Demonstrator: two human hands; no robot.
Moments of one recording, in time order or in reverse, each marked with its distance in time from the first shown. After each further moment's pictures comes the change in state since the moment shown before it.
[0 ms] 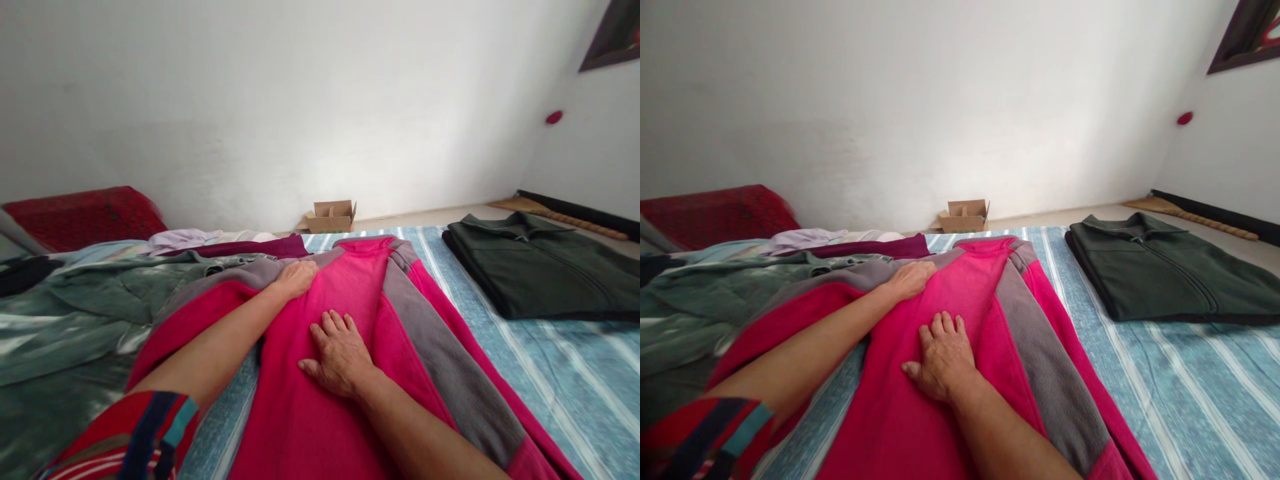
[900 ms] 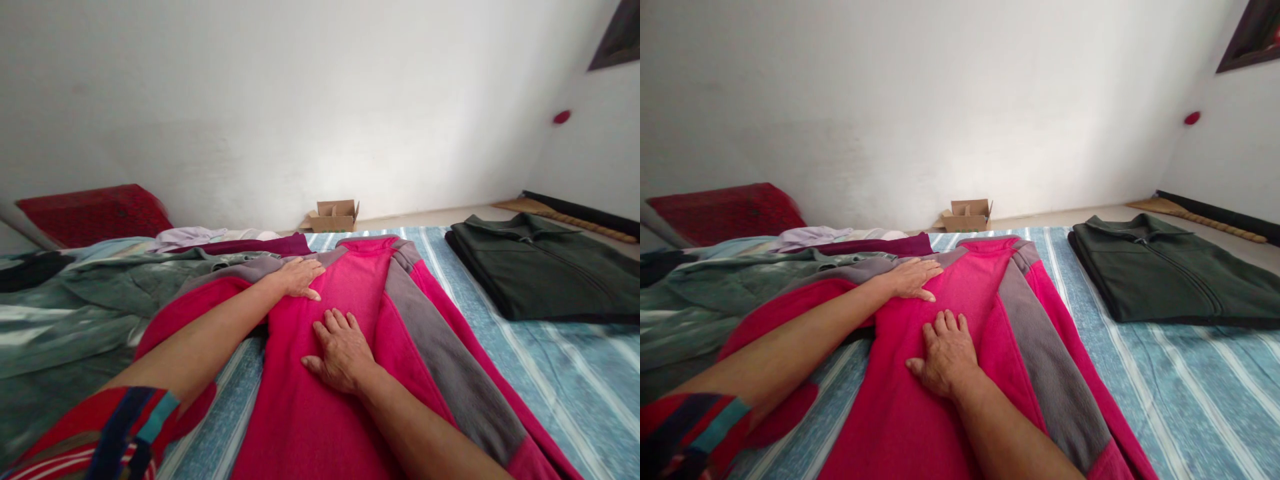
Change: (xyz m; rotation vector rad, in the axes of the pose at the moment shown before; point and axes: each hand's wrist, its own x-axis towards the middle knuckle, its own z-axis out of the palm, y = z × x) left_hand -0.007 -0.022 -0.007 -0.024 -0.141 0.221; right_hand 0.001 0.001 0.000 -0.002 -0.016 0.005
